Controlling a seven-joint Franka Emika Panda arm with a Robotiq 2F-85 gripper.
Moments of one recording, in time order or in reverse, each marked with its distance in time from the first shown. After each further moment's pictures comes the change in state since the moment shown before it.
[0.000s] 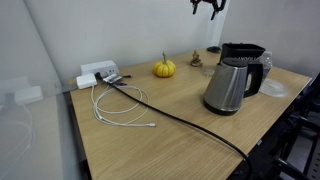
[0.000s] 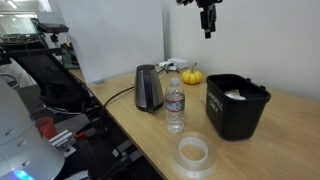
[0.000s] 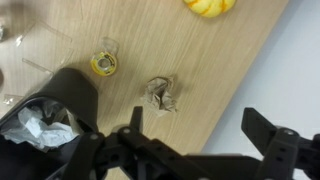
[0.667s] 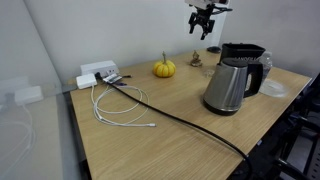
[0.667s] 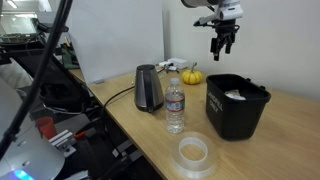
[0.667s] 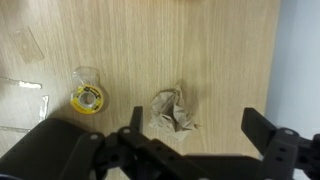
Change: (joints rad) arm -0.009 0.310 -0.088 0.238 0.237 -0.005 0.163
